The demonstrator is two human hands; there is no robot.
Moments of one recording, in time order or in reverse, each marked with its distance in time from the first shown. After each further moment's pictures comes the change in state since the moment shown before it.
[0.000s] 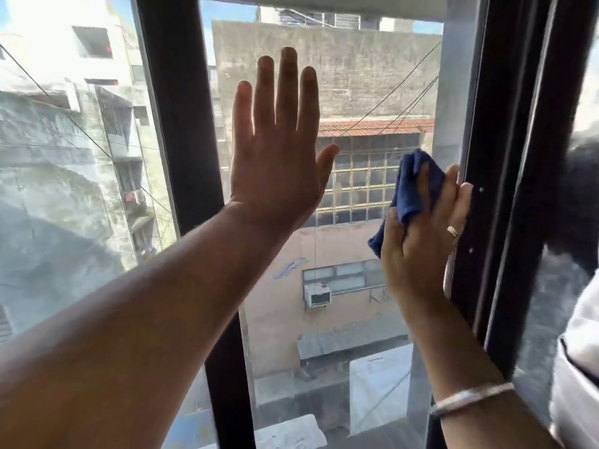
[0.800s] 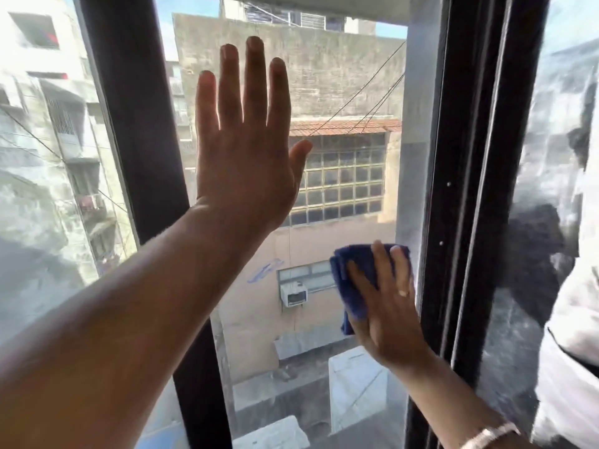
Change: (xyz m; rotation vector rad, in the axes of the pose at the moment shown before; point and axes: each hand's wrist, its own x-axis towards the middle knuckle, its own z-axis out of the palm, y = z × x) left_hand -0.001 -0.002 -0.002 -0.065 -0.012 0.013; right_hand -0.088 0.053 -0.012 -0.141 -0.302 -0.416
